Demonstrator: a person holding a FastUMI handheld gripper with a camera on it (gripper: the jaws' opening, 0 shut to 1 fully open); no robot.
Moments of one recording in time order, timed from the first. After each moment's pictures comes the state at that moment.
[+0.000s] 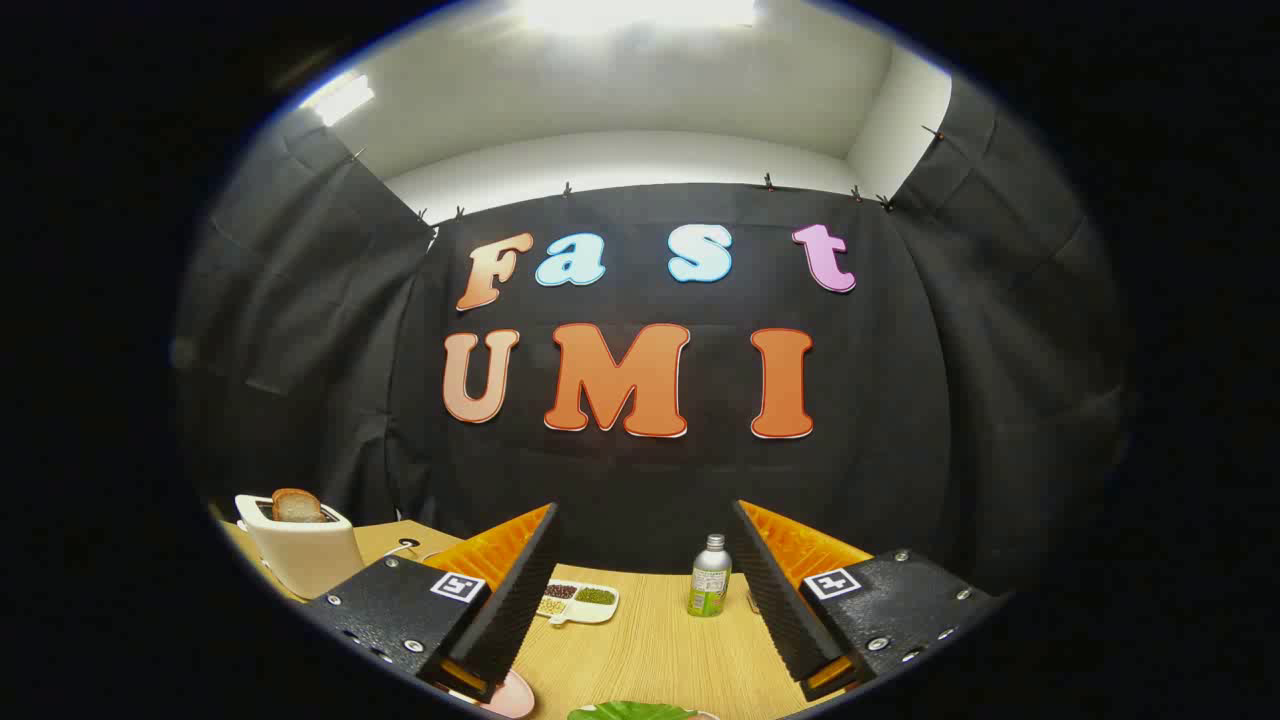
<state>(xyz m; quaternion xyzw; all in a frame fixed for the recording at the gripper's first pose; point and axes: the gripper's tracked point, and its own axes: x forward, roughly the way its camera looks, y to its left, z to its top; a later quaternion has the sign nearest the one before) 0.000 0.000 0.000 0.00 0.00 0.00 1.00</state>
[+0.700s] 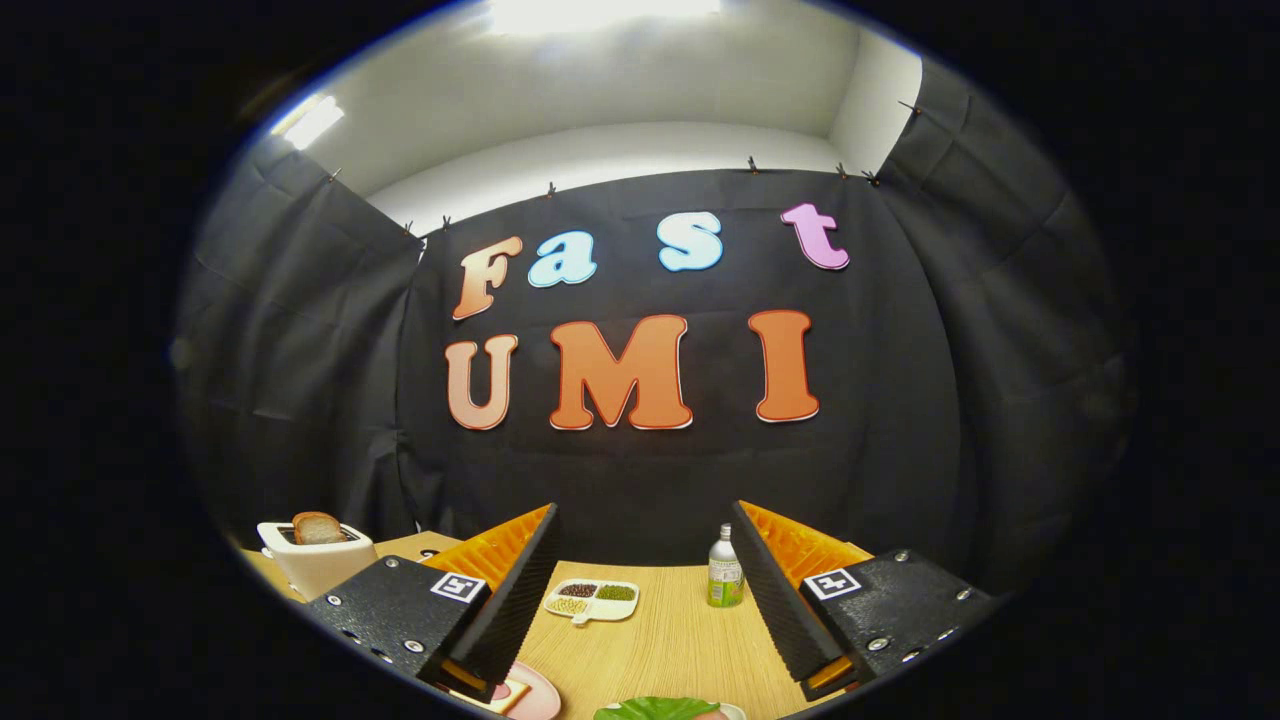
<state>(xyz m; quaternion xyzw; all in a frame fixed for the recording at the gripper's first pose) 0.001 -0.002 -0.012 0.04 0.03 0.01 1.00</state>
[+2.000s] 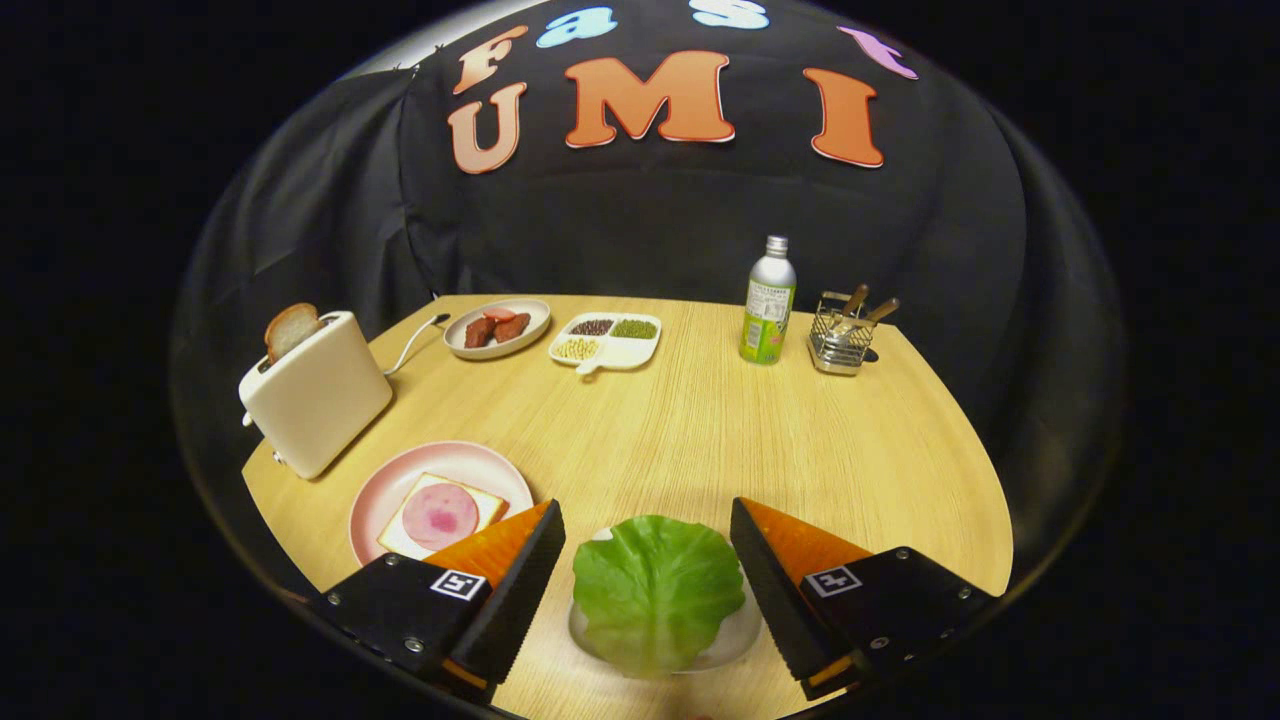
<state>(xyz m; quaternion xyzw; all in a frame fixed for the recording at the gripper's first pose) -0.066 0.013 -0.221 -0.01 0.44 0.08 0.90</state>
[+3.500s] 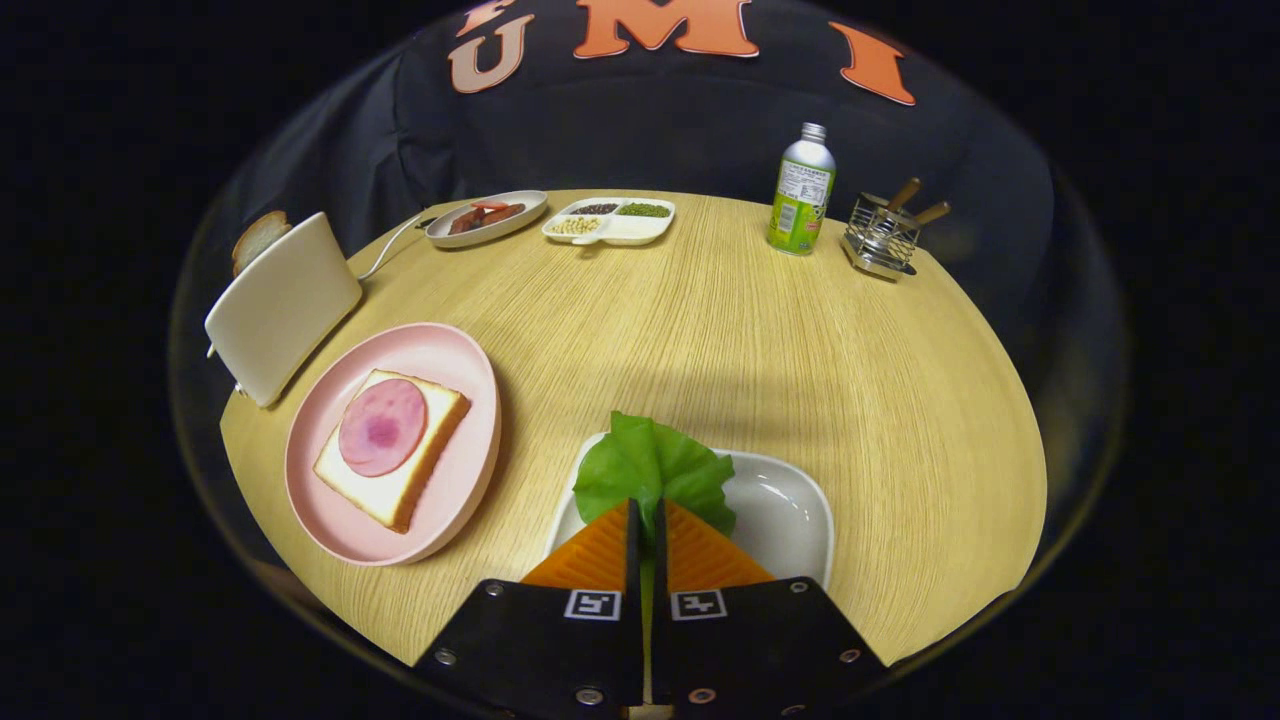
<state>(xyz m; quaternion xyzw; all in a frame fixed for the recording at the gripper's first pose) -0.101 0.021 -0.299 -0.02 0.53 0.10 0.85</state>
